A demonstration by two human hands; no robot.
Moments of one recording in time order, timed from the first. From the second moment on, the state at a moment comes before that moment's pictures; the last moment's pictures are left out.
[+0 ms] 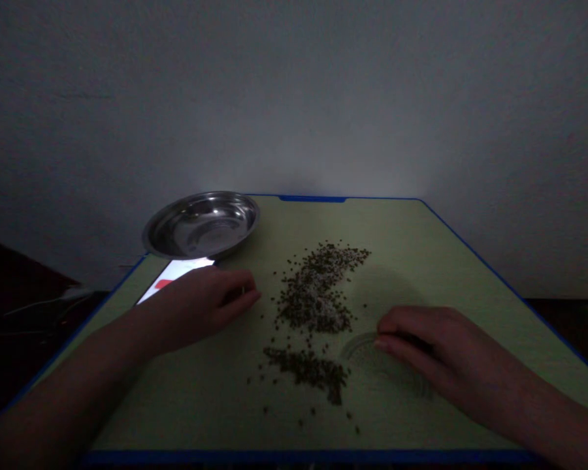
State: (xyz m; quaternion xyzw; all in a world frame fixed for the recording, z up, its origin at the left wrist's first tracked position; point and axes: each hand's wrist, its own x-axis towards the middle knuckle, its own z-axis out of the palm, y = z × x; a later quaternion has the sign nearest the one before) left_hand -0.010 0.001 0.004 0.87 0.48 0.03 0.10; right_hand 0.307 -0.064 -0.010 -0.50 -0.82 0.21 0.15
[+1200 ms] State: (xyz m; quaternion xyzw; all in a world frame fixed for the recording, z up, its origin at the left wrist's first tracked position) left_hand -0.009 0.001 0.004 0.87 0.48 0.03 0.10; right_hand 0.288 -0.092 -0.032 -0.47 -0.85 0.20 0.15
